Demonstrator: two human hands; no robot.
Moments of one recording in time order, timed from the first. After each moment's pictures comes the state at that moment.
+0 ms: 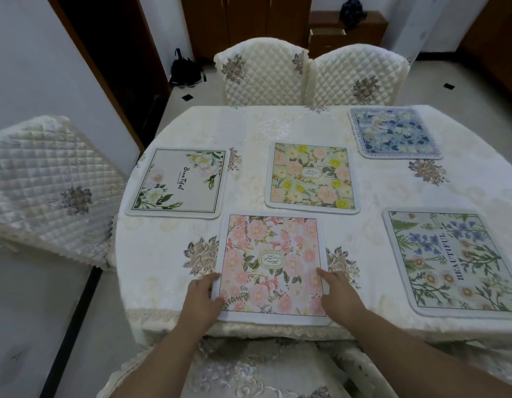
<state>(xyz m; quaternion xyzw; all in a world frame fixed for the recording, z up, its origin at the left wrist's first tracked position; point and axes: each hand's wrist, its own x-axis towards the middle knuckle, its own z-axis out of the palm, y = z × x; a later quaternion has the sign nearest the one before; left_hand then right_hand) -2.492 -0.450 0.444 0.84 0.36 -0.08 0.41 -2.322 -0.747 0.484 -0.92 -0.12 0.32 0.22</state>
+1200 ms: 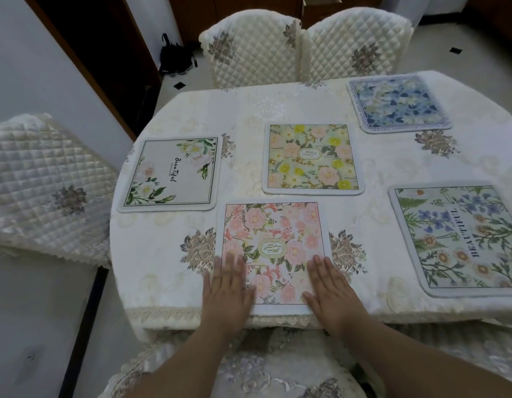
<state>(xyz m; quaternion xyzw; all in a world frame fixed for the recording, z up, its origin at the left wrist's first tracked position) -2.474 -0.507 0.457 0.96 0.19 -0.18 0.12 -2.358 -0.759 0.443 -0.91 -0.33 0.24 0.04</state>
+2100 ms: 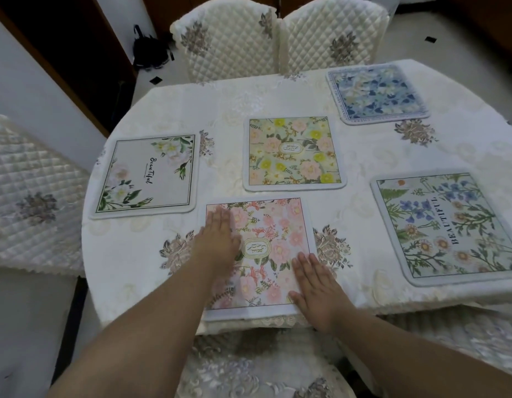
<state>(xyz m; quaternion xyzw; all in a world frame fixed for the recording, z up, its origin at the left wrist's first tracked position) -2.345 -0.456 0.456 0.96 0.18 -0.17 0.15 -2.353 -0.755 0.447 -0.90 -0.34 0.28 0.03</state>
